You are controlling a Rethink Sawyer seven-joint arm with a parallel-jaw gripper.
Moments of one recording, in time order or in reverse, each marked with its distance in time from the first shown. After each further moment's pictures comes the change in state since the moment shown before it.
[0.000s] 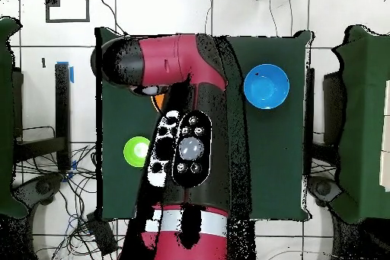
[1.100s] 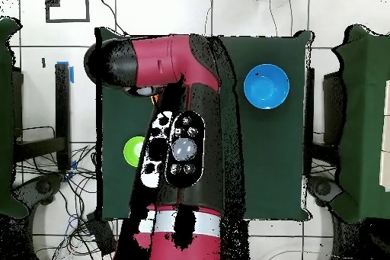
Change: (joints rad) arm 0.016 0.000 -0.002 0.003 0.011 0.000 0.000
